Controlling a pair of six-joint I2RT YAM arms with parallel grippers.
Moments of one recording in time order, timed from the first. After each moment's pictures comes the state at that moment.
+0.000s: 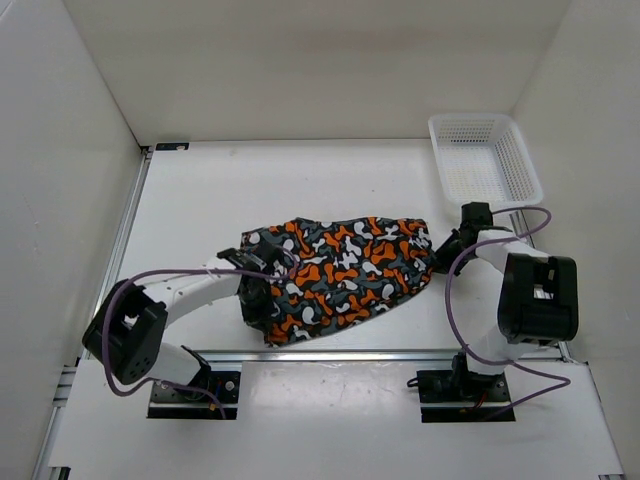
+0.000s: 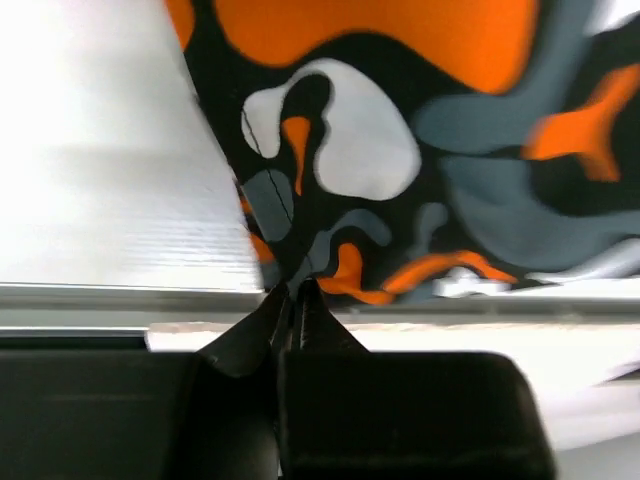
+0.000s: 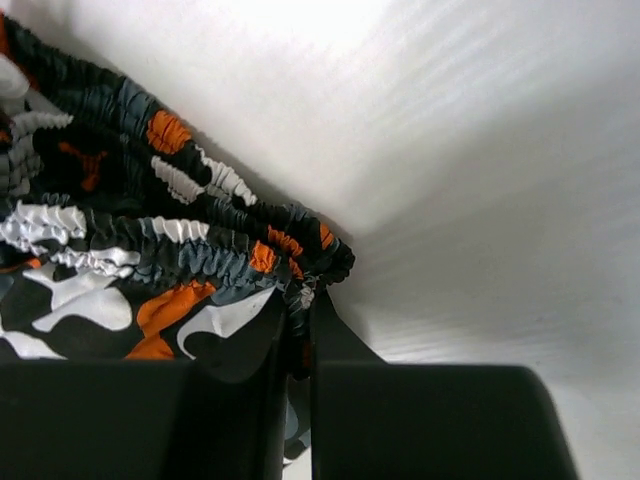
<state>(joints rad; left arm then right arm) -0.69 1.41 0.74 -0.83 0.11 -0.89 -0.04 1.60 0.85 -0.47 -0.19 0.68</state>
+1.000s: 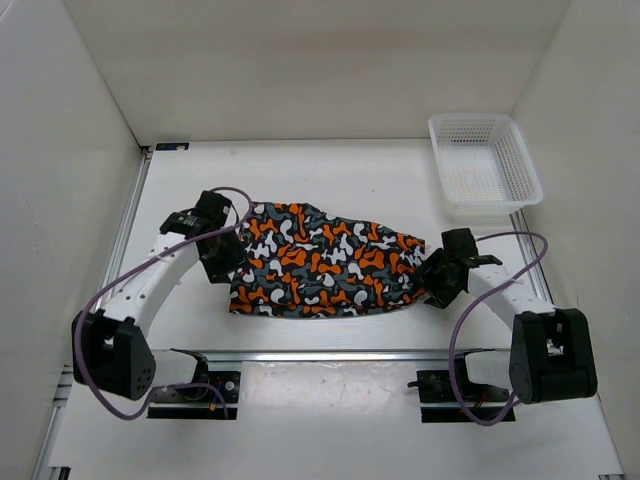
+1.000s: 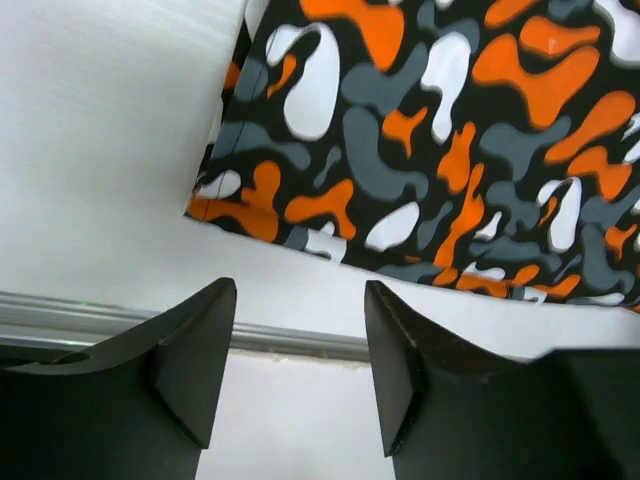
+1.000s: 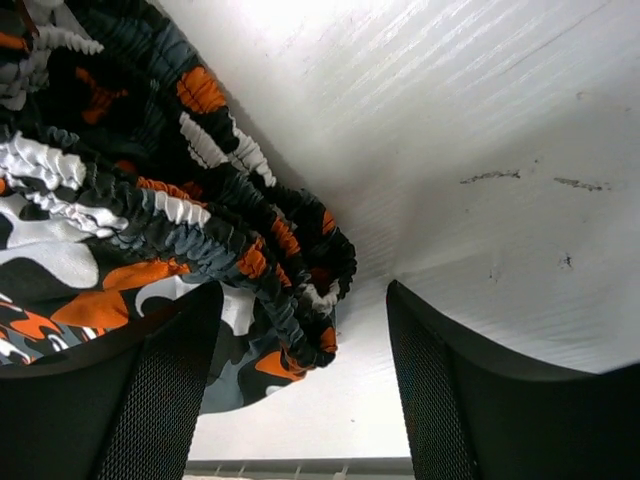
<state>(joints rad) -0.28 1.27 1.03 -1.00 0.00 -0.70 0.15 1.25 0.58 -0.51 -0.09 0.93</state>
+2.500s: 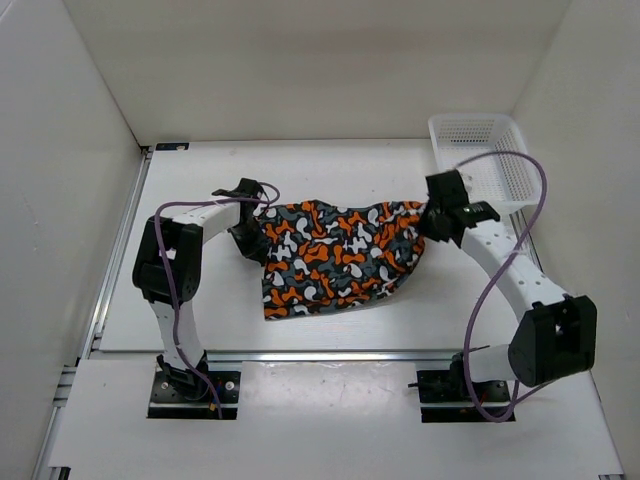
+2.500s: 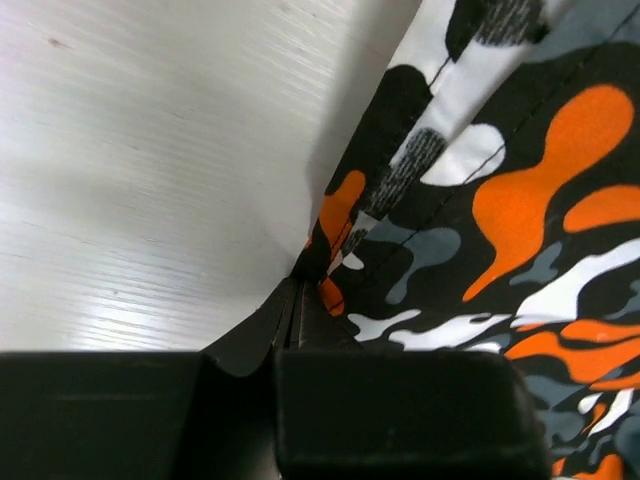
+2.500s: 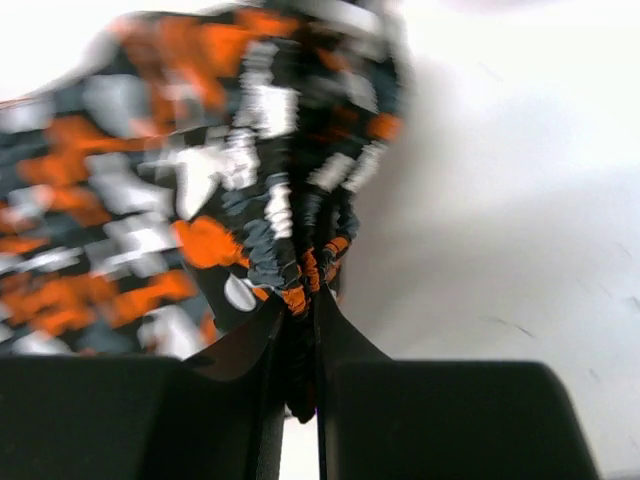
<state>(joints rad) -0.29 1.92 1.28 -0.75 0.01 -0.77 0.29 1.35 1.07 -0.67 0.22 0.63</state>
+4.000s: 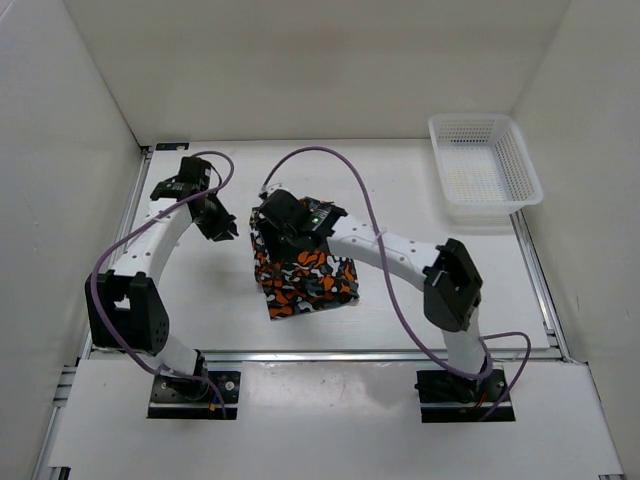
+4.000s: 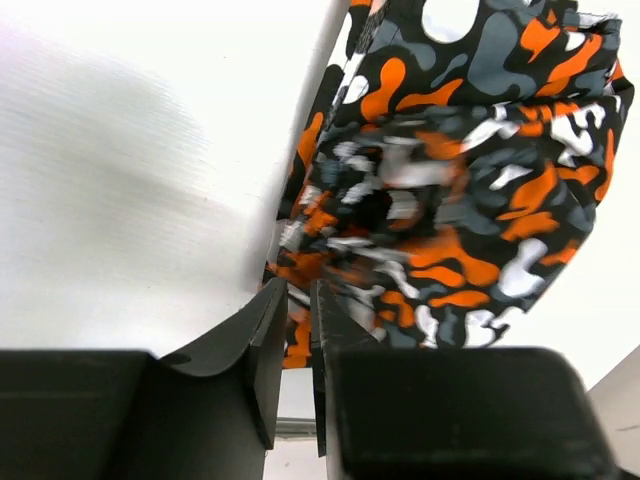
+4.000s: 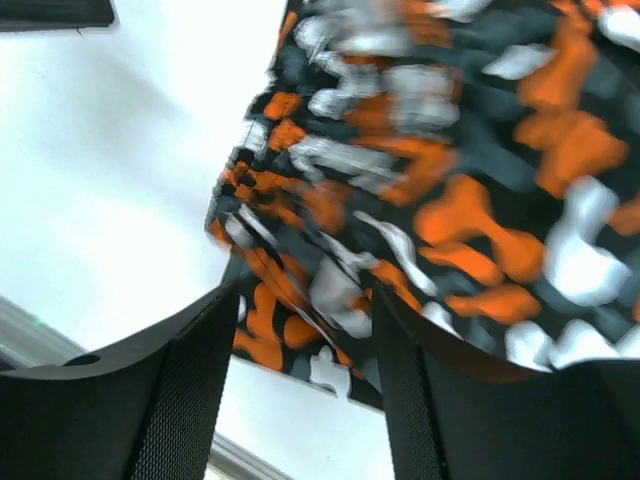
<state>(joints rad) -0.10 1.54 1.28 -0.87 0.09 -0.71 1.04 2.01 1.81 -0.71 0.18 0.42</state>
